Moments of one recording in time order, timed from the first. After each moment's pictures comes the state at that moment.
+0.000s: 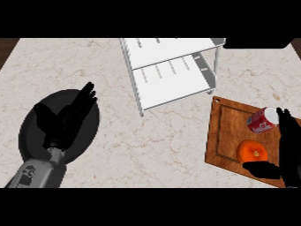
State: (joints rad) left arm -0.17 0.20 -0.14 -1.47 0.21 0.03 0.20; right arm 0.11 -0.37 0.20 -1.85 0.90 -0.13 0.73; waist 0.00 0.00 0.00
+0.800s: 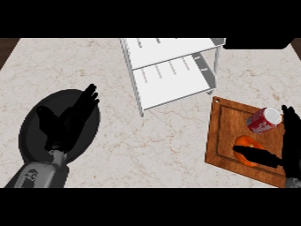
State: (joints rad) left arm -0.15 0.14 -0.10 -1.49 0.14 -0.02 0.22; right arm 0.09 -0.28 0.05 -1.69 0.92 -0.20 0.53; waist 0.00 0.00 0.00
